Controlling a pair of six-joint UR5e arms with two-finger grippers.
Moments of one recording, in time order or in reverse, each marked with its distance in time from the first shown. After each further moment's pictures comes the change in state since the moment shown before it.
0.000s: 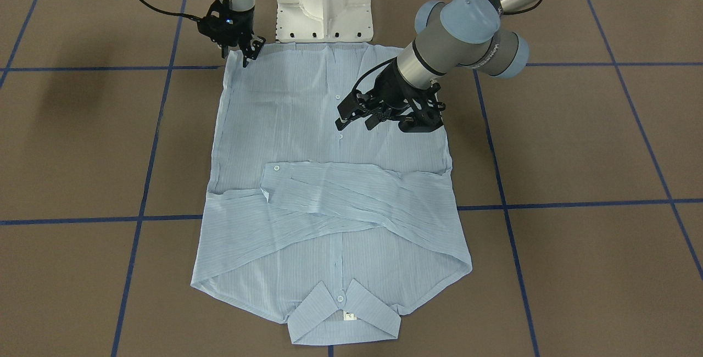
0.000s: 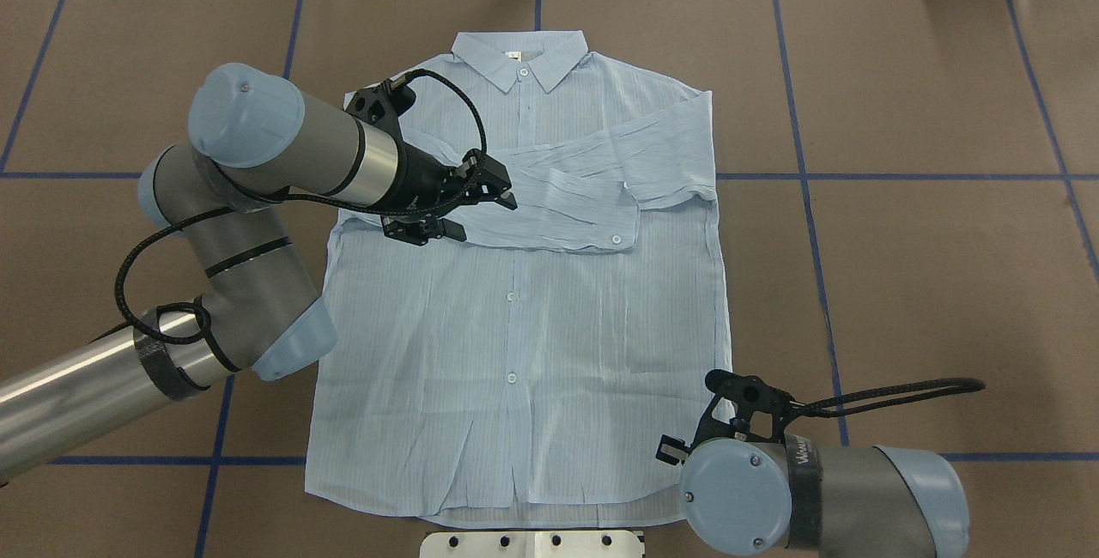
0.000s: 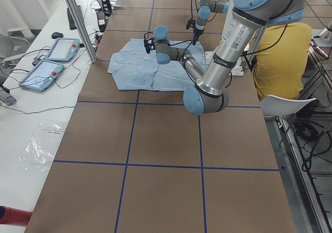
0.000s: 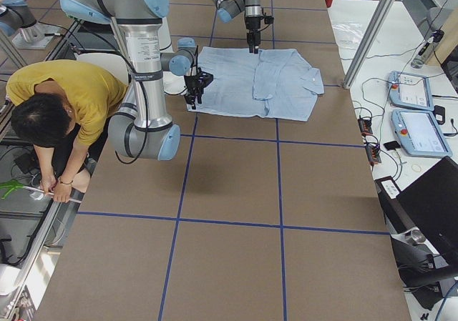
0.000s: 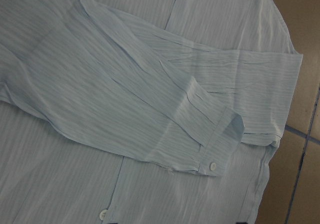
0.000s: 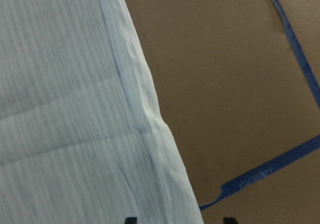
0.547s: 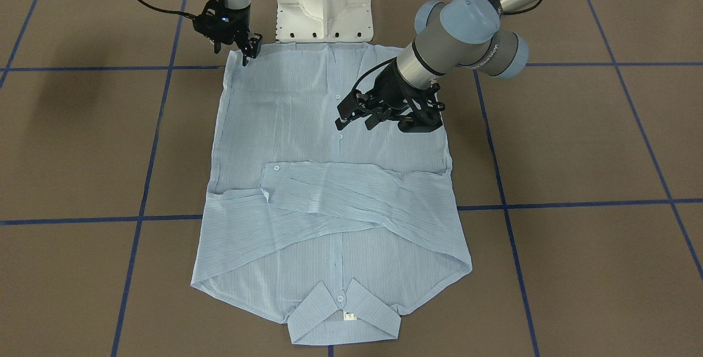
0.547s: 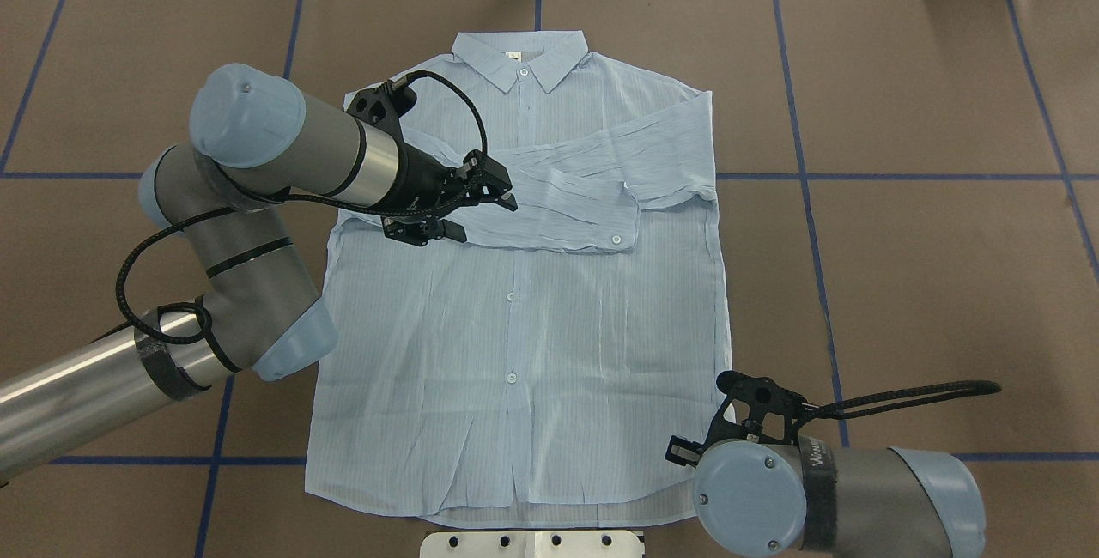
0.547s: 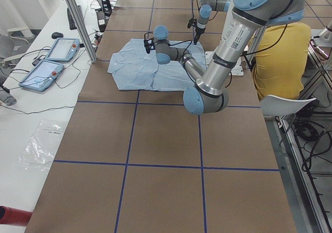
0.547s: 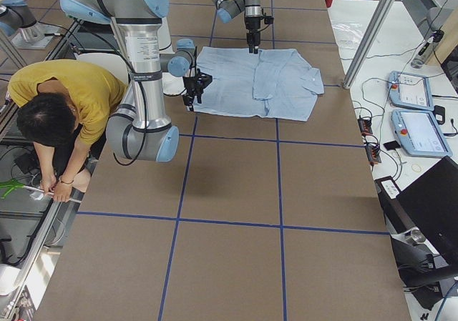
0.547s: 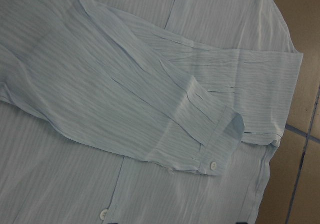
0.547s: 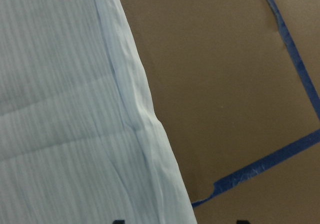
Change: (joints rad) left arm 0.001 -0.001 0.002 0.000 -0.003 0.005; right arm 0.003 -0.026 0.013 0.002 -0.004 0.003
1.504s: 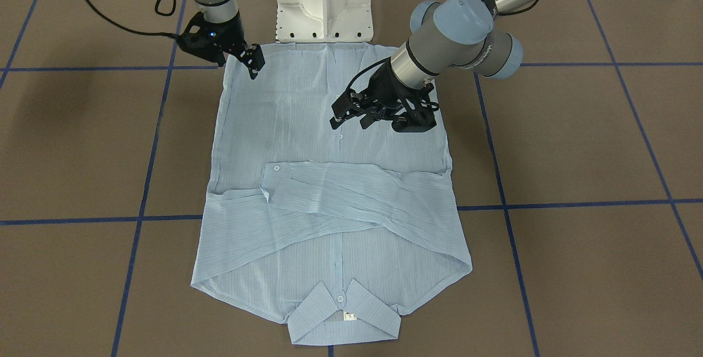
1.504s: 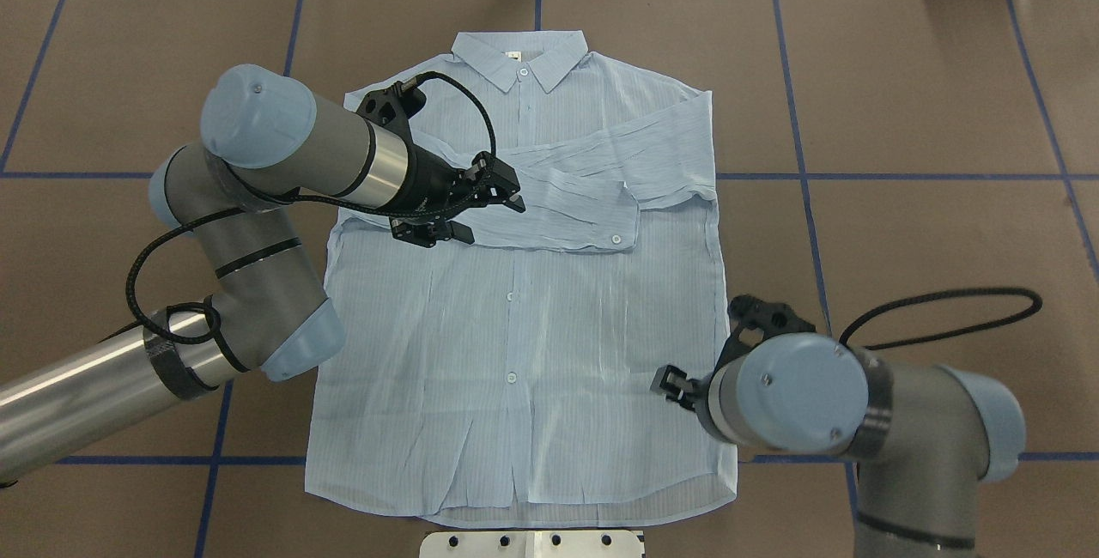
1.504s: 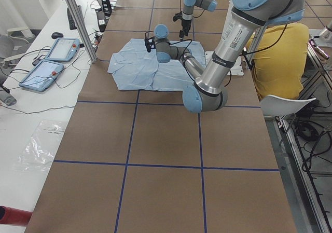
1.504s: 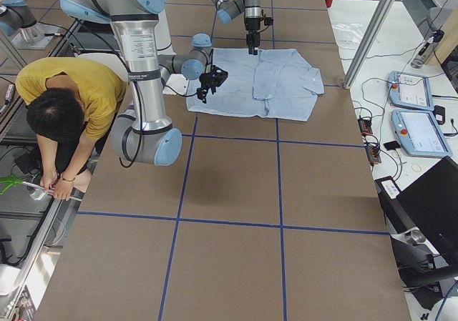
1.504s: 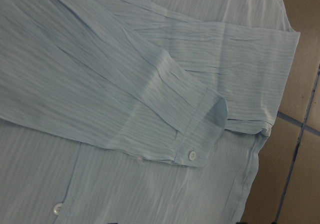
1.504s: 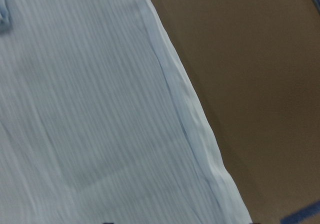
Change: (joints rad) left arm 0.003 -0.009 0.006 -0.001 -0.001 0.000; right arm 0.086 -0.019 0.030 0.162 0.113 -0.016
